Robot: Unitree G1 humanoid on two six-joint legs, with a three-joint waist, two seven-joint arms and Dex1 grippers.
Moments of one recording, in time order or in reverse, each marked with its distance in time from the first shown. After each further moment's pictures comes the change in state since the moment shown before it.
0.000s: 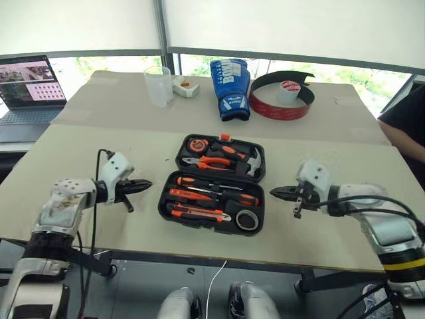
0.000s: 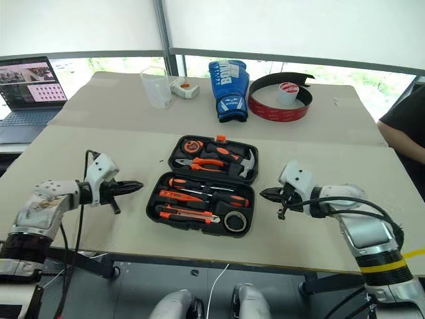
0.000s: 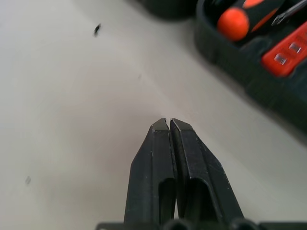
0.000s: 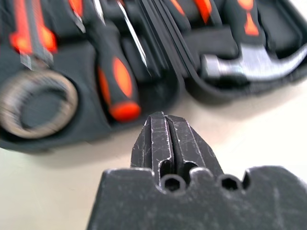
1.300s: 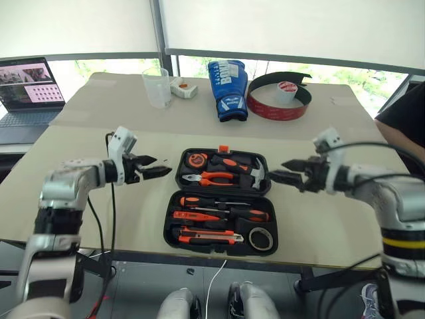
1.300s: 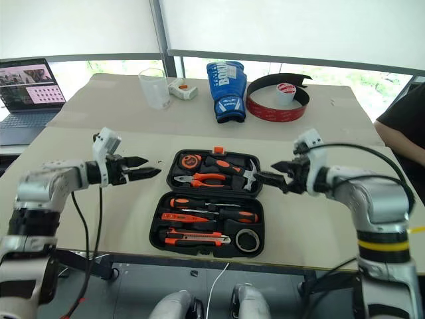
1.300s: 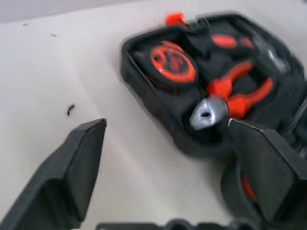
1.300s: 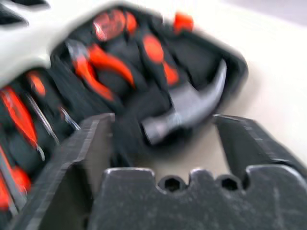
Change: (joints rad) left arm -0.276 -0.089 0.085 0.015 -0.165 0.614 0.083; right arm -0.273 0.130 -0.216 -0.026 0.284 0.709 -0.200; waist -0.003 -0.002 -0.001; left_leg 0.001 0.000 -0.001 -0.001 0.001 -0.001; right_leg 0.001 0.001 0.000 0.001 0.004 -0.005
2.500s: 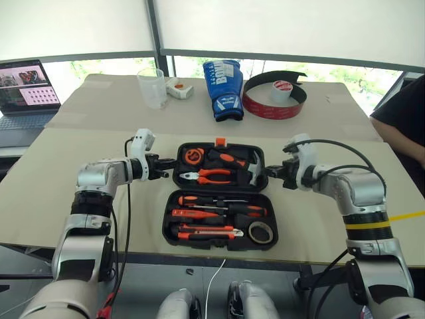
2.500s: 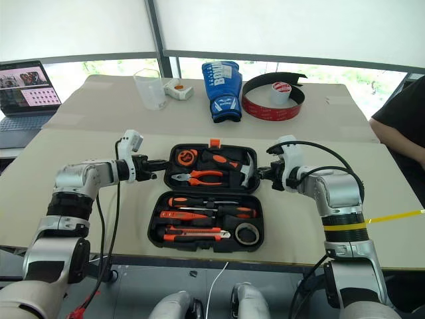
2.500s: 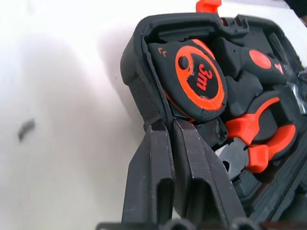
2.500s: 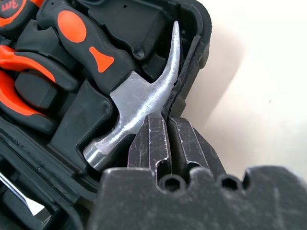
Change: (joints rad) left arm -0.067 -0.167 0.012 0.203 0.067 -0.233 0.117; right arm -0.060 0.134 0.071 0.191 -0.140 -0.150 -0.176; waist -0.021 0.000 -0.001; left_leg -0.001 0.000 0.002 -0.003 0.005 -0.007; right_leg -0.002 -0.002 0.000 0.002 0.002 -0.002
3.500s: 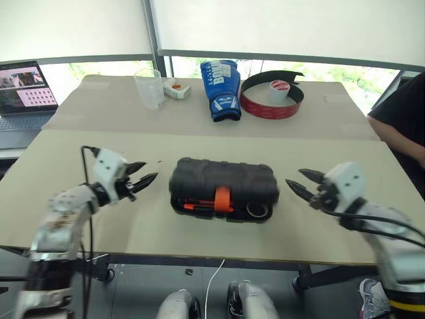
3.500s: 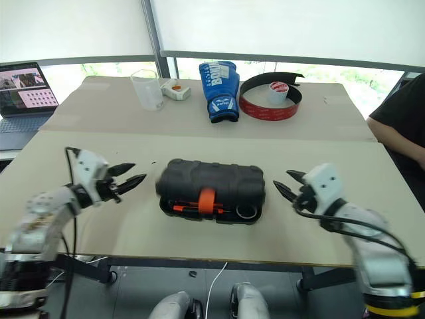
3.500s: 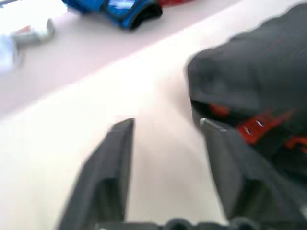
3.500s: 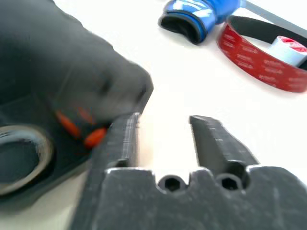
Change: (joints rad) left arm 0.575 0.262 0.157 -0.624 -0.067 -0.246 -0.001; right arm 0.661 -0.236 -0.221 -0.560 0.018 -0.542 0.152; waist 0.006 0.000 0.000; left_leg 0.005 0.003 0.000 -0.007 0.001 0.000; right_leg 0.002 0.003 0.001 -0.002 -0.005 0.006
